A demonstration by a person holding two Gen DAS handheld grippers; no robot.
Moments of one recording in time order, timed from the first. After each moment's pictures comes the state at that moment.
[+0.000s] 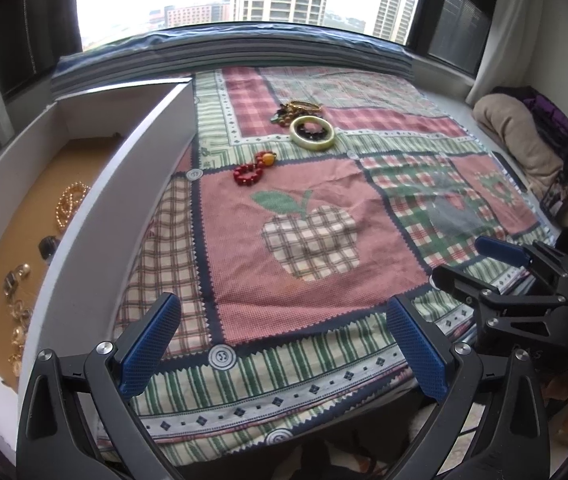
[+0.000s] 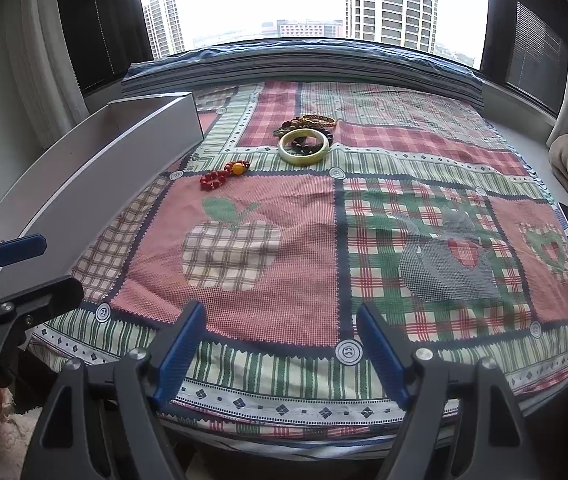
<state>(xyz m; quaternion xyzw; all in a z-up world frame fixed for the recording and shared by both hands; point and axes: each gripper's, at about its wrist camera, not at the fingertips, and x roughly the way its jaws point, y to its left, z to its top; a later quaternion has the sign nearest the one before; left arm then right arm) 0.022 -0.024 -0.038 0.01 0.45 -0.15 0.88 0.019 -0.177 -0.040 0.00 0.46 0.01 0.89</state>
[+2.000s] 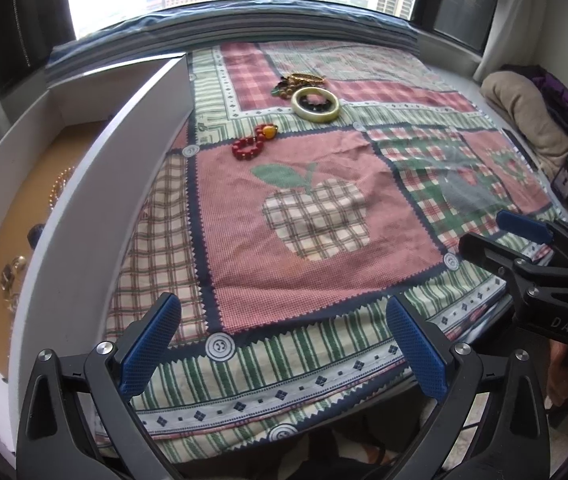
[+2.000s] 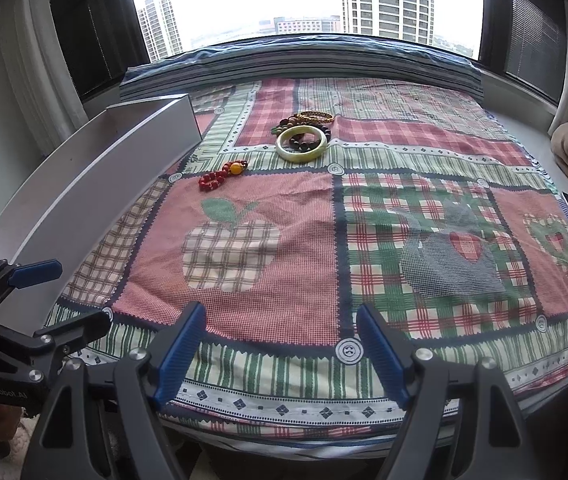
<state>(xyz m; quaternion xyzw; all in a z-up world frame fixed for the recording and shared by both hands) 0.030 -0.032 -0.053 0.03 0.49 -0.14 0.86 0.020 -0.189 -0.042 0.02 0.46 0.01 0.89</state>
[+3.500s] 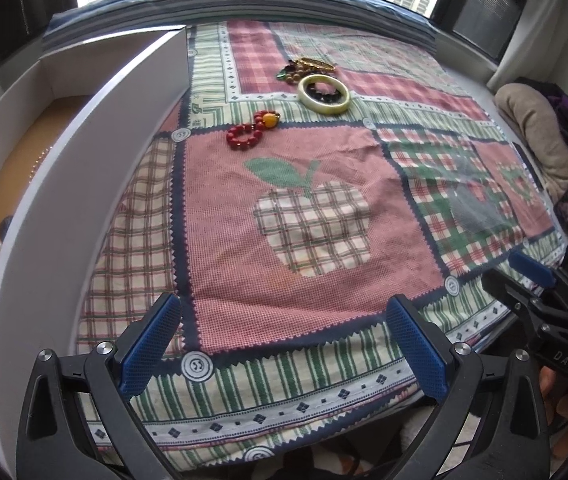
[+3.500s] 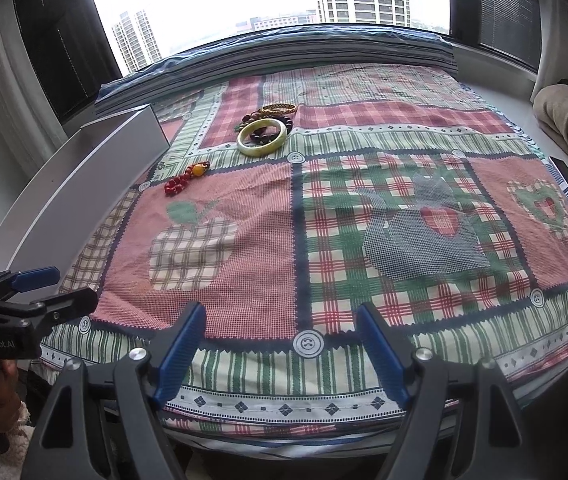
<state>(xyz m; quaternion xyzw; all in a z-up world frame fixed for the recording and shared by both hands) 0.065 -0.038 -0.068 -0.02 0.53 -0.13 0.84 0.016 -0.229 -0.057 0.07 0.47 -0.01 0.88</state>
